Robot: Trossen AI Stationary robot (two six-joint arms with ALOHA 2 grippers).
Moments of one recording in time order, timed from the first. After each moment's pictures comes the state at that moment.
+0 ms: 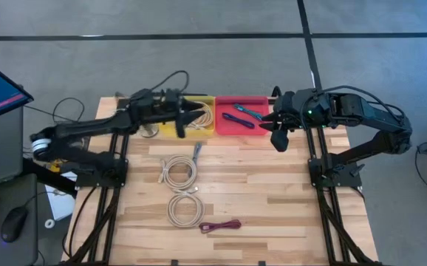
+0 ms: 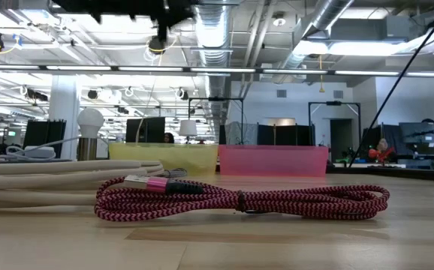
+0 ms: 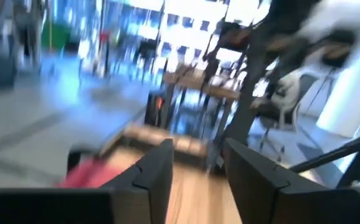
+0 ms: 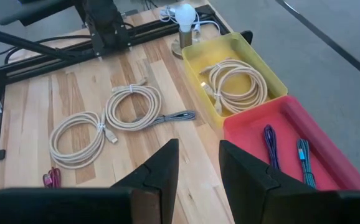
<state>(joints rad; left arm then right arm) 0.37 1.19 0.85 0.38 0.23 -0.15 -0.05 1.20 1.59 -1.04 0.21 0.24</state>
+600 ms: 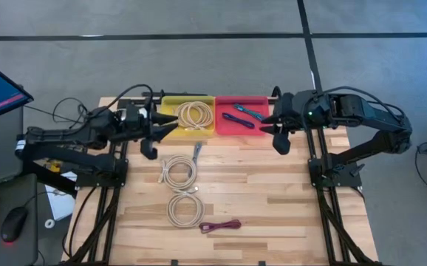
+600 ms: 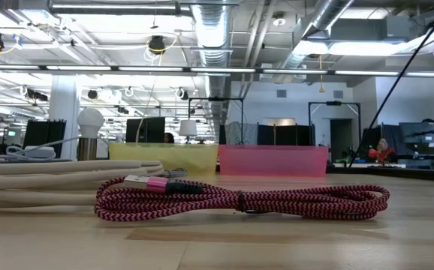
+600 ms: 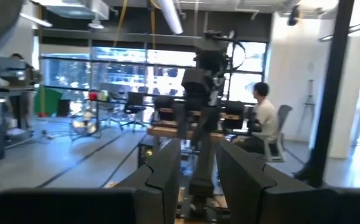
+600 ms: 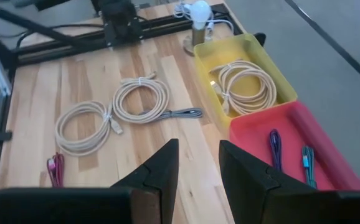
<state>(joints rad) 0.01 0.86 0.85 0.26 -0.09 -0.01 -0.02 1.20 1.59 -1.05 0.18 0.17</state>
